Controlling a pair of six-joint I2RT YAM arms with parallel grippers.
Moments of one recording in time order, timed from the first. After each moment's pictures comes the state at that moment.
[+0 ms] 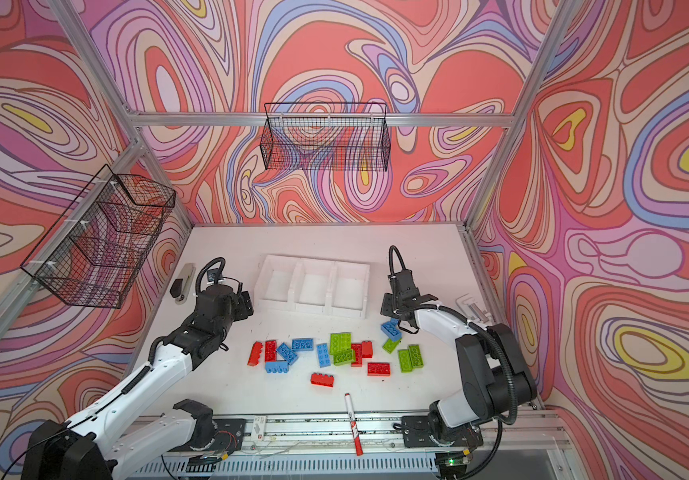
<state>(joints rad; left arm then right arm) -0.34 1.01 0.60 -0.23 -0.40 -0.41 0.29 1.50 0.78 -0.30 0.11 0.51</state>
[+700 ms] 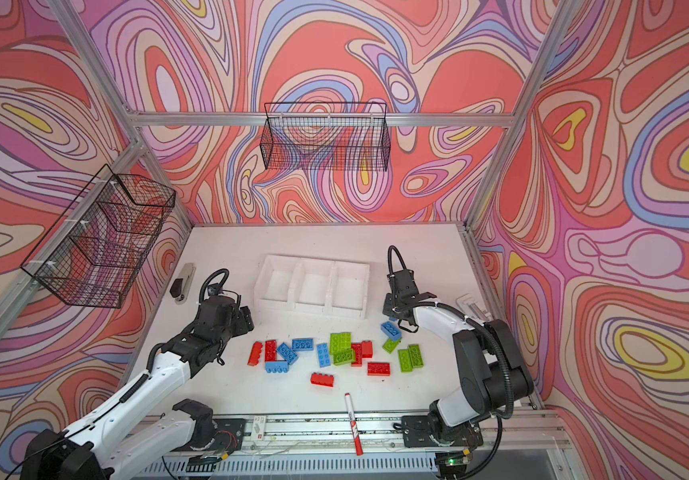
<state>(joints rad) -0.34 0.92 0.52 -0.39 -0.31 -0.54 0.29 1.53 0.87 -0.34 0.14 0.50</state>
